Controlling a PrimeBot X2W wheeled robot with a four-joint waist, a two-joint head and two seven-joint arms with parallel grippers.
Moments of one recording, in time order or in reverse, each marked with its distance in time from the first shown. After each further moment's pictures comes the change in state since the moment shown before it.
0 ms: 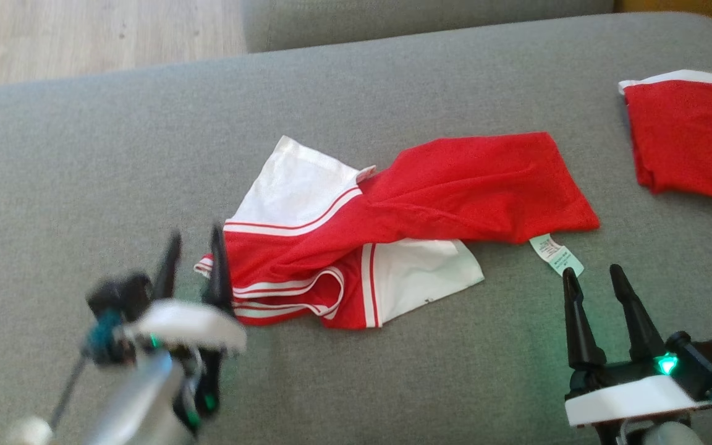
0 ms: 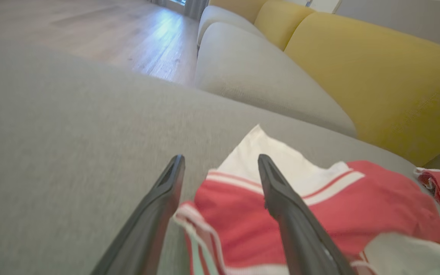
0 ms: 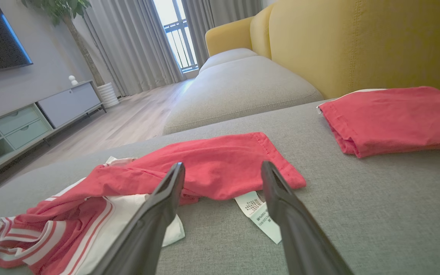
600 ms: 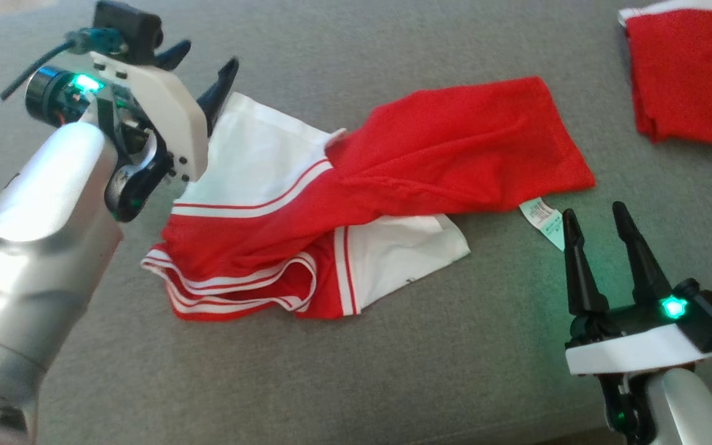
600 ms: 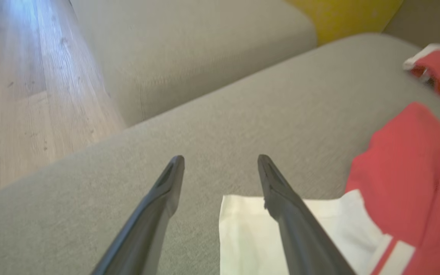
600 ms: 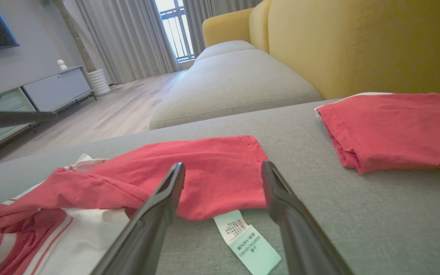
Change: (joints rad) left arm -0.691 0.169 -0.240 0.147 0.086 -0.238 0.574; right arm -0.130 -0.046 0.037 -0.029 -0.005 0.000 0.000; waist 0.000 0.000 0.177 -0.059
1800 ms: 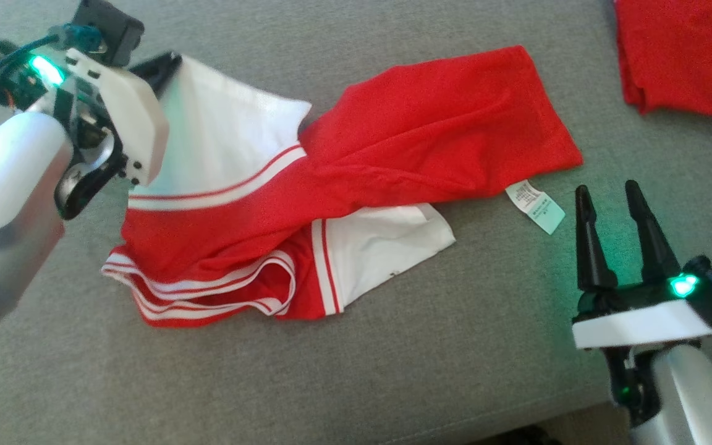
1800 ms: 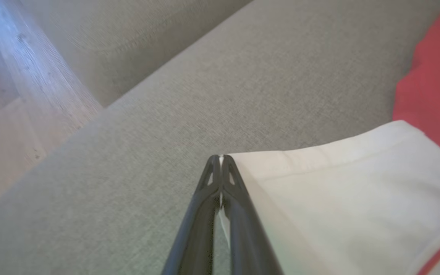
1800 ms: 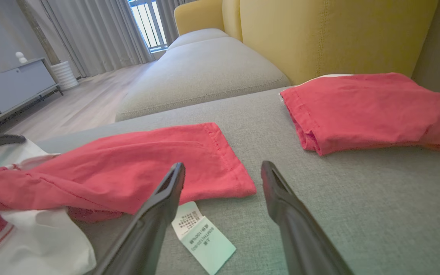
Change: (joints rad) left arm -0.127 0.188 -0.318 -0.050 -0.083 0.005 0.030; right arm -0.065 0.018 -0.031 0.033 0.012 0.000 0.000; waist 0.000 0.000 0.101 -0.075
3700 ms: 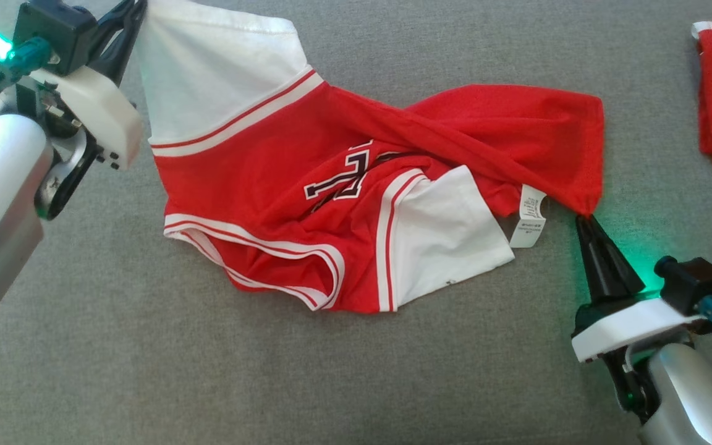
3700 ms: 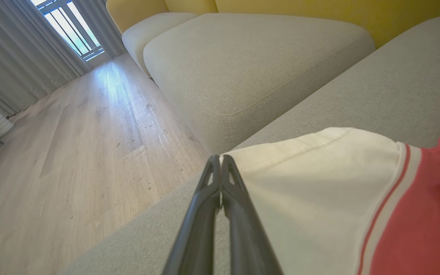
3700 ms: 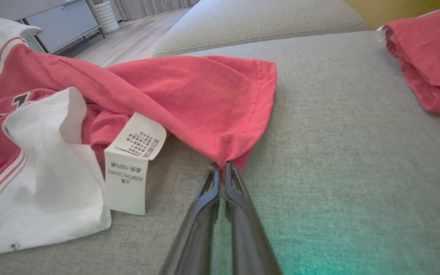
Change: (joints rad) left arm 0.010 0.052 0.023 -0.043 0.100 0.119 -0.321; right arm -0.091 -0.143 0.148 0.290 0.075 0.000 0.003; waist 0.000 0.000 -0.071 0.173
